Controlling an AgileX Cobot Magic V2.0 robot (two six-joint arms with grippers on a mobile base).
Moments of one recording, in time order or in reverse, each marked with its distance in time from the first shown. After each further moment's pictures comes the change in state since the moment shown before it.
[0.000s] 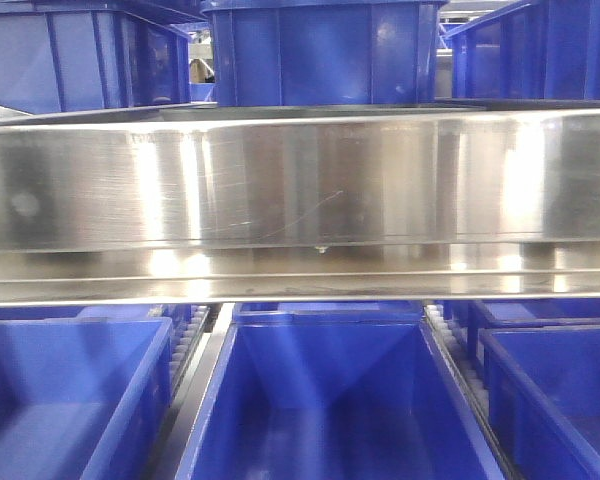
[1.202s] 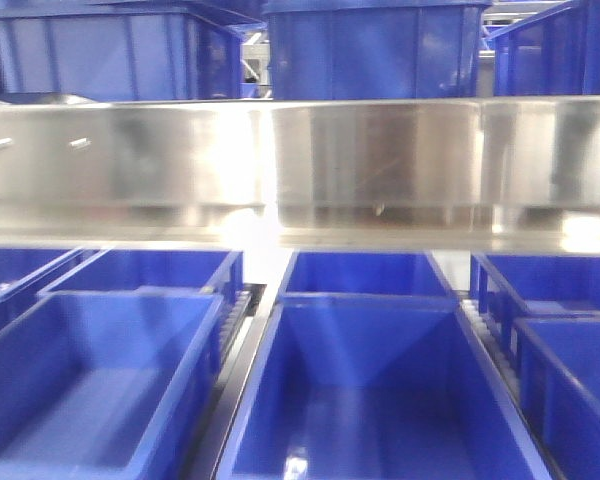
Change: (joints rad) left arm 0.002 -0.003 0.000 0.020 -0.072 0.000; right arm 0.000 0.000 0.000 -0.016 -0.113 -0.004
